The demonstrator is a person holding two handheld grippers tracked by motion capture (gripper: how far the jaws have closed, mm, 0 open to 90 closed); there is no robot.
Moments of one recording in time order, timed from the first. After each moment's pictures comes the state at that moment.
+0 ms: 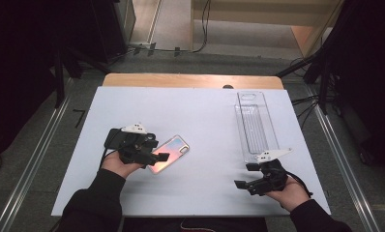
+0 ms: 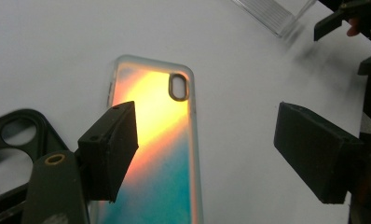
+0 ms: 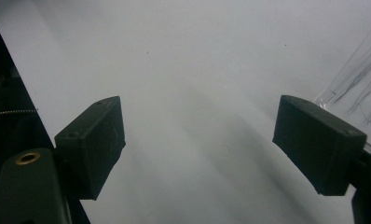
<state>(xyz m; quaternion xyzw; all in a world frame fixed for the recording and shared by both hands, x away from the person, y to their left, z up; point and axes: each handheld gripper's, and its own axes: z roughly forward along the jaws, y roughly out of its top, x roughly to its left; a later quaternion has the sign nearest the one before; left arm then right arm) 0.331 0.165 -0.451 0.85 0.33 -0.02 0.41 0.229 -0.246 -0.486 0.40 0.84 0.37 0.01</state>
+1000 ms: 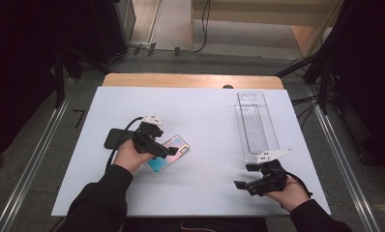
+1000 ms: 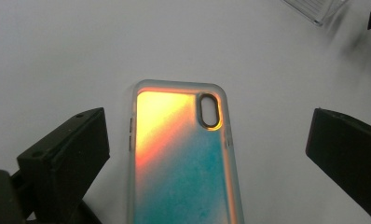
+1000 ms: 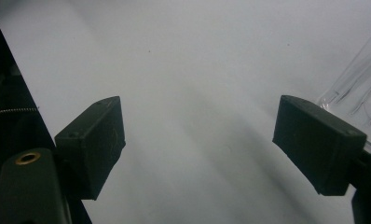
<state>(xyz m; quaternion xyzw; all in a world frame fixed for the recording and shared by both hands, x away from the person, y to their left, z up) 0.362 0.133 -0.461 0.88 0.30 -0.01 0.37 0.228 -0.245 -0.486 0.40 0.84 0.37 0.01</state>
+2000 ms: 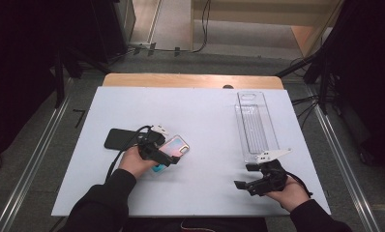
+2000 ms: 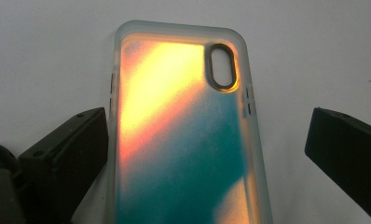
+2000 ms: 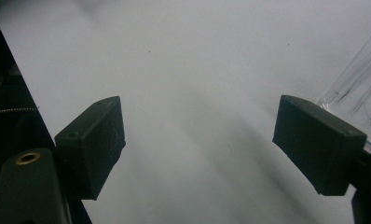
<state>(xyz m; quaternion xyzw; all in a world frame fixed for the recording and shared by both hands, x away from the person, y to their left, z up) 0.357 0.124 -0.496 0.90 0.30 0.00 0.32 0.228 -0.245 -0.486 0.40 0.84 0.37 0.01</state>
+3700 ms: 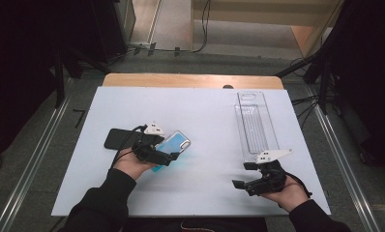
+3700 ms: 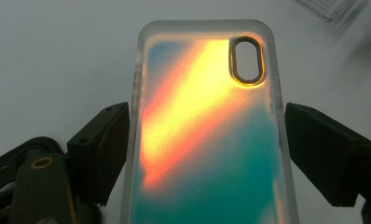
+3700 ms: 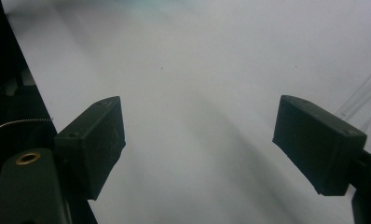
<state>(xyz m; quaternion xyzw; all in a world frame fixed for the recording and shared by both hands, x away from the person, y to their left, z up) 0.321 0.125 -0.448 0.87 0.32 0.06 0.36 0.225 -0.240 -0.480 0.39 0.83 0.40 0.02</state>
